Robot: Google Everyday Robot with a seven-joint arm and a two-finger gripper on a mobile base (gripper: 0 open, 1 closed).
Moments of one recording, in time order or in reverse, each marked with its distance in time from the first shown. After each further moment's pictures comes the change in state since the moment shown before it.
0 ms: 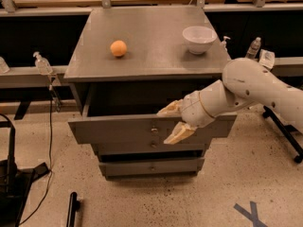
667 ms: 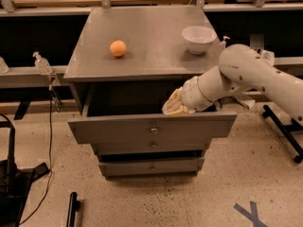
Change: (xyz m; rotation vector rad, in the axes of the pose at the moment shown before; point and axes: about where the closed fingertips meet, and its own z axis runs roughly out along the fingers) arm 0.025 -0.055 -0.007 0.058 0.069 0.048
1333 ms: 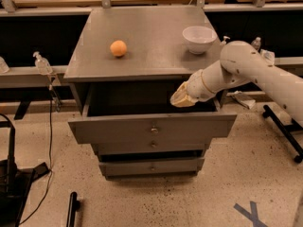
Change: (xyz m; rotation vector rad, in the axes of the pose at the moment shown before) arm 0.055 -0.053 0.007 0.056 0.059 0.179
